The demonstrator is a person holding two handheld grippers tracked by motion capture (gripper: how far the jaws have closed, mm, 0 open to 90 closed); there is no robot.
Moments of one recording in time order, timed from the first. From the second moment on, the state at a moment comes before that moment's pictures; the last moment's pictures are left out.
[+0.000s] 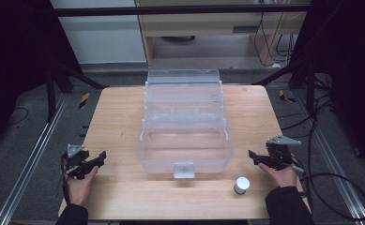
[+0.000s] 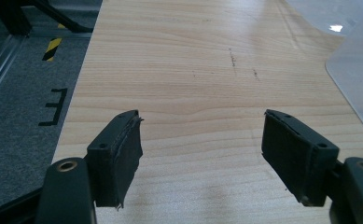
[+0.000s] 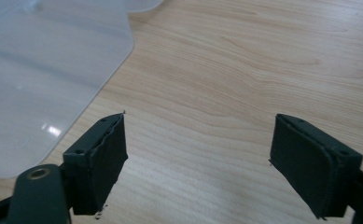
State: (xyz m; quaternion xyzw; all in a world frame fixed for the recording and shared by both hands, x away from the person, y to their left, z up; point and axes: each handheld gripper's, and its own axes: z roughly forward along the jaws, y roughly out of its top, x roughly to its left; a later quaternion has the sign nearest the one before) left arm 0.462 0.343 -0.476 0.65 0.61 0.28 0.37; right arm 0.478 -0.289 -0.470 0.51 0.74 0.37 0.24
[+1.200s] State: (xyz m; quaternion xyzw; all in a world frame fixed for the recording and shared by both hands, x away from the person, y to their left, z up) left arm 0.467 0.338 -0.480 0.69 0.59 0.27 0.33; right arm 0.462 -0.248 -0.359 0.33 0.90 0.26 0.15
